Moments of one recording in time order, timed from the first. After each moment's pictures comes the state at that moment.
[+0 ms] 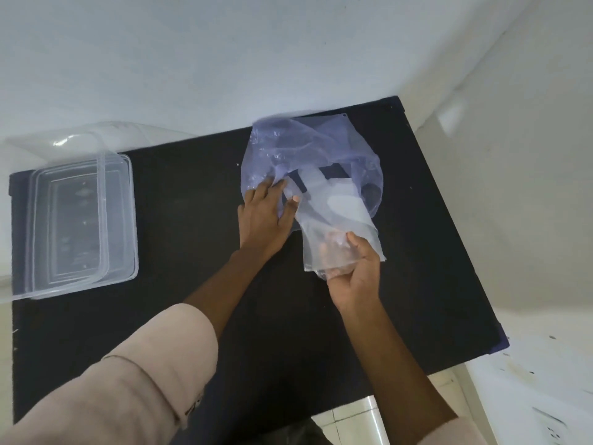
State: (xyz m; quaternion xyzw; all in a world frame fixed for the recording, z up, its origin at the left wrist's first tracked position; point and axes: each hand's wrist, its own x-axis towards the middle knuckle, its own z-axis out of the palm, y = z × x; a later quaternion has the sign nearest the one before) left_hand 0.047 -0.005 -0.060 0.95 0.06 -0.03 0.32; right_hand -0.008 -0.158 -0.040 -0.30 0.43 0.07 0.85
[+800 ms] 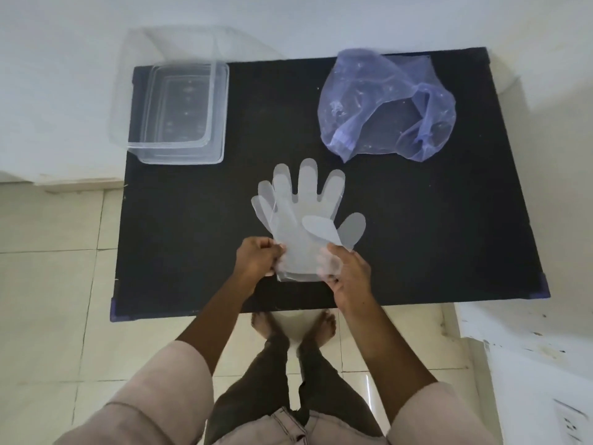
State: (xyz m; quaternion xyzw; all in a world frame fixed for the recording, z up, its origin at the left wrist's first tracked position) left_hand -0.216 0.060 -0.077 0.68 0.43 -0.19 0.56; right_hand -0.190 -0.109 -0.074 -0.47 0.45 0.24 0.72
